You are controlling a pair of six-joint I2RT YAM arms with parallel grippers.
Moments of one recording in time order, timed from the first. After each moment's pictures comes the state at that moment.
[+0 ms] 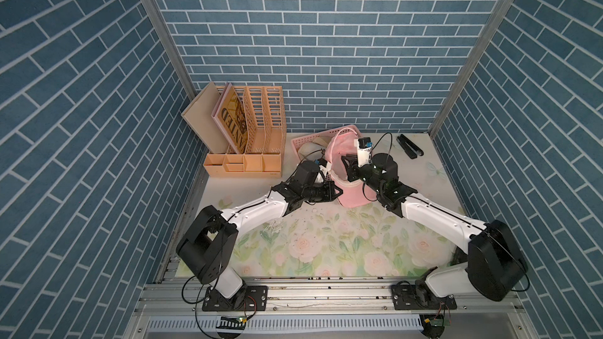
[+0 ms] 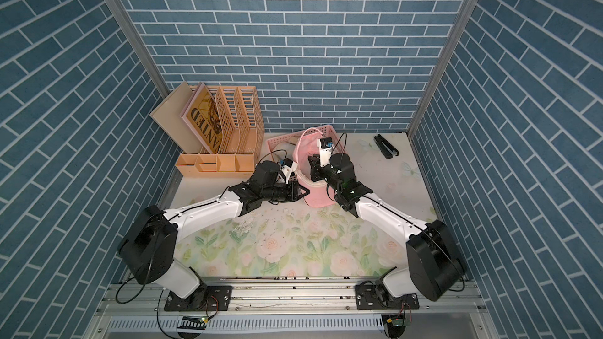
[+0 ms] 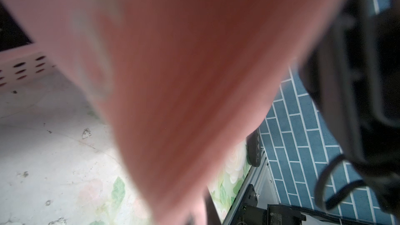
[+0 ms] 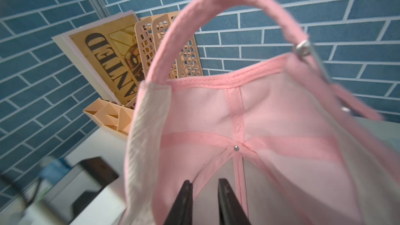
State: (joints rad) left arm -0.72 1.60 1.03 0.00 0.44 -0.76; right arm 0.63 1.46 0.94 0.29 0.00 0.21
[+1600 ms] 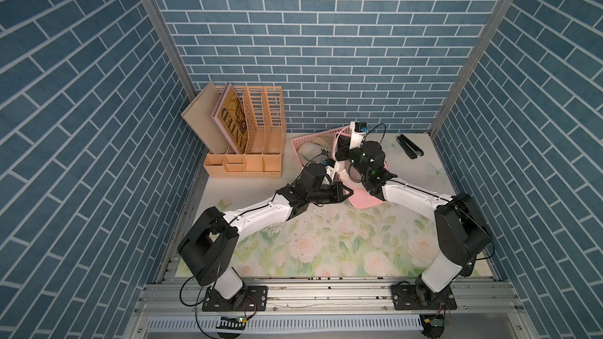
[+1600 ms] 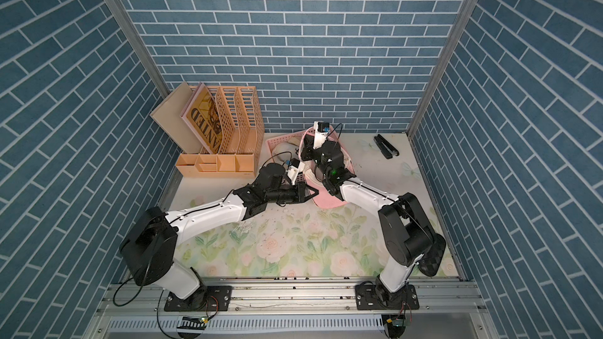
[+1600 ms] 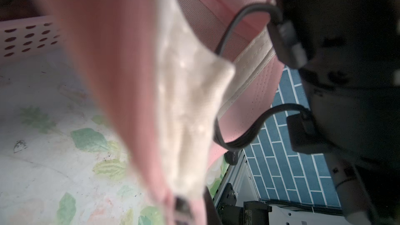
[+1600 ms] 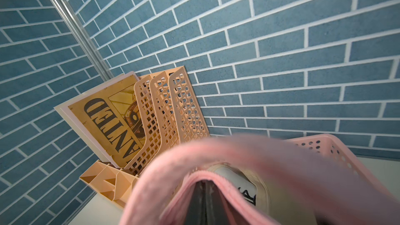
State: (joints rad) left arm -0.78 1.59 1.03 0.12 0.44 -0.84; right arm 0.61 1.69 1.12 0.56 0.04 0.32
